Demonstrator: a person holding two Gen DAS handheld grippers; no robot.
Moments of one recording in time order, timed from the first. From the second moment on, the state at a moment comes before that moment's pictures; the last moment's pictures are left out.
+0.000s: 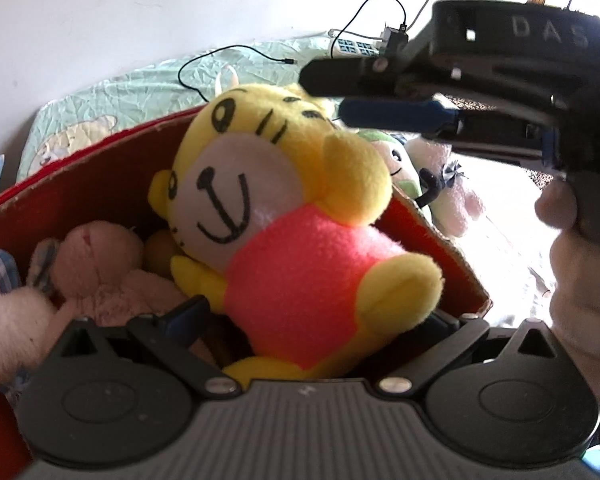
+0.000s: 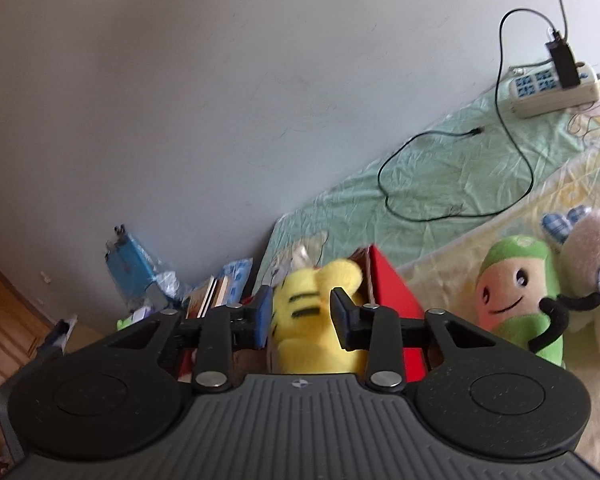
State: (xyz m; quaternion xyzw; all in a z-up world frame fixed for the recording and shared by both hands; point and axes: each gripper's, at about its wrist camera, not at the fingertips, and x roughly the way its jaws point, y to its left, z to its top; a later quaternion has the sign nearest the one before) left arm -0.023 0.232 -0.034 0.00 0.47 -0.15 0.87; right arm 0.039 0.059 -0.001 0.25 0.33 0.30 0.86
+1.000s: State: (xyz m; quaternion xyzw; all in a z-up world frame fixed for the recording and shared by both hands) left arm -0.037 0.223 -0.024 0.00 0.46 -0.09 0.88; right arm -0.001 0.054 -0.015 0.22 0.35 0.28 0.86
